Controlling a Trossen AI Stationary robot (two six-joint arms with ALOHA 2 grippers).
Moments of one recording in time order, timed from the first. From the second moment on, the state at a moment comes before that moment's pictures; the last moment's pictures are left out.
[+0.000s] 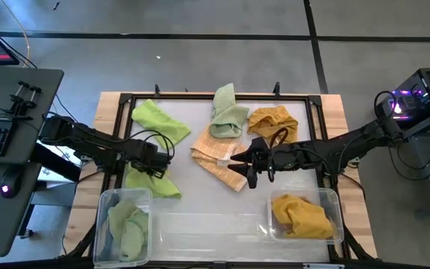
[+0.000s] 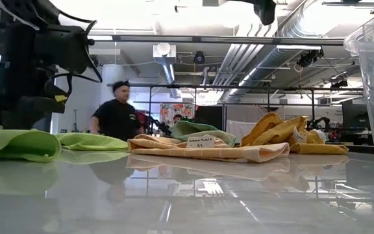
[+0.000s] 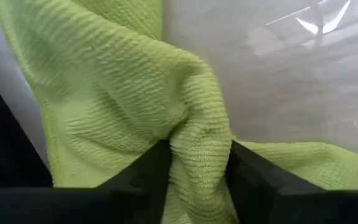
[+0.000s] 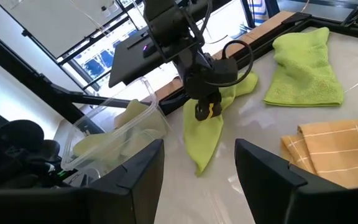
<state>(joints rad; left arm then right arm) -0.08 1.34 0.57 -0.94 -0.07 -1.25 0.27 1.30 0.99 0.00 0.33 0.63</state>
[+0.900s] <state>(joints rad) -0.09 1.34 1.09 -0.94 -0.38 -0.64 0.27 1.30 0.99 0.00 0.33 0.63</state>
